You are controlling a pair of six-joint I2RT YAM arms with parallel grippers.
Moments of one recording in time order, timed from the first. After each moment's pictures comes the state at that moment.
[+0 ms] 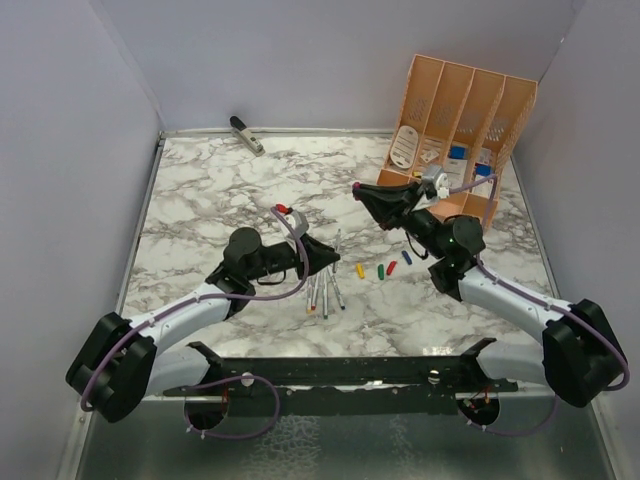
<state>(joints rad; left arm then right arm) -0.63 1.15 0.48 0.65 0.63 -0.25 0.56 1.23 0.63 1.01 -0.33 0.24</state>
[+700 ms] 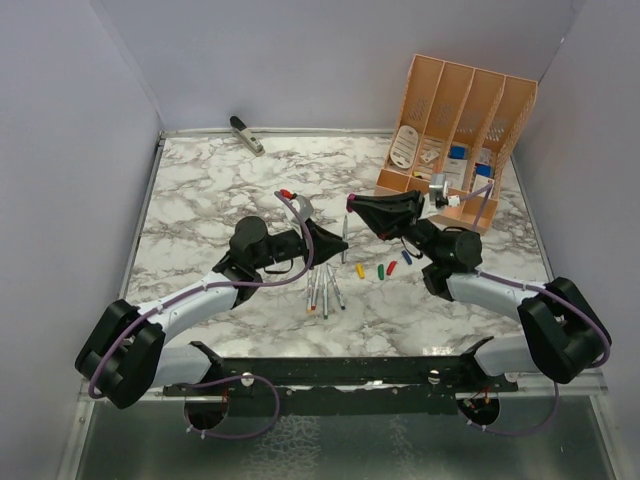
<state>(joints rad) -0.63 1.24 0.58 0.69 0.62 -0.36 0.56 1.36 0.55 1.48 -0.48 0.52</state>
